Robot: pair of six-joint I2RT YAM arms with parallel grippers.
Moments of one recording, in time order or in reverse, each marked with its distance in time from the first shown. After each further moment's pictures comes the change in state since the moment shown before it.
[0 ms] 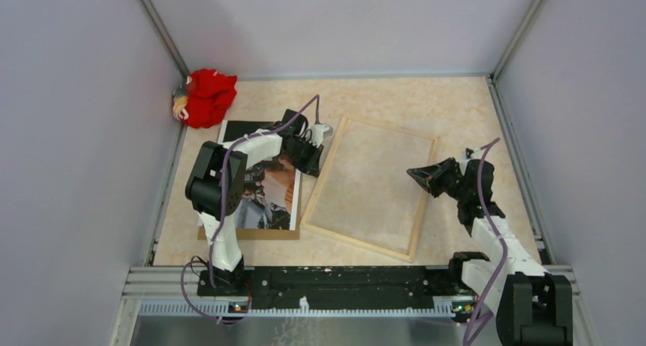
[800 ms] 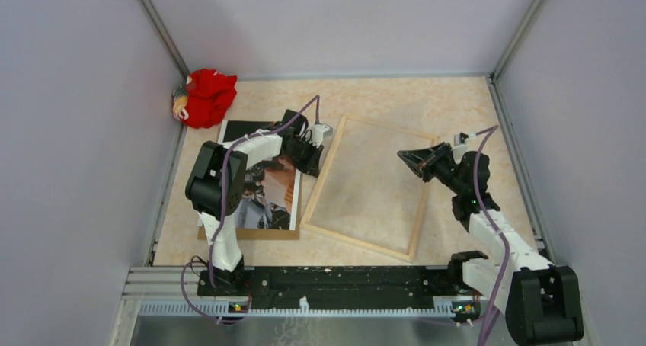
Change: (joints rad) left arm -0.001 0.002 -0.003 0.005 0.000 0.000; right arm 0.138 0.036 0.076 0.243 0.035 0.165
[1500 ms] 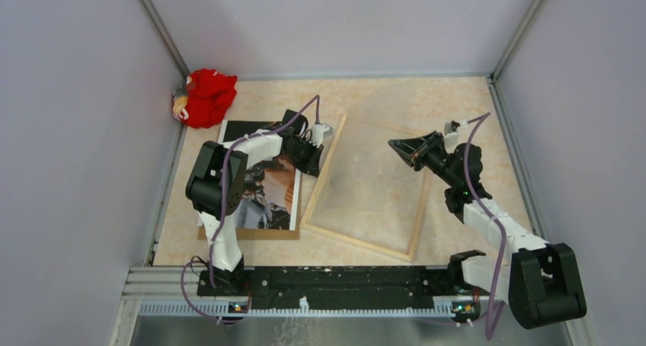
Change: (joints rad) left arm 0.000 0.004 0.000 0.005 0.005 0.000; right arm 0.088 0.114 0.066 0.170 0.034 0.036
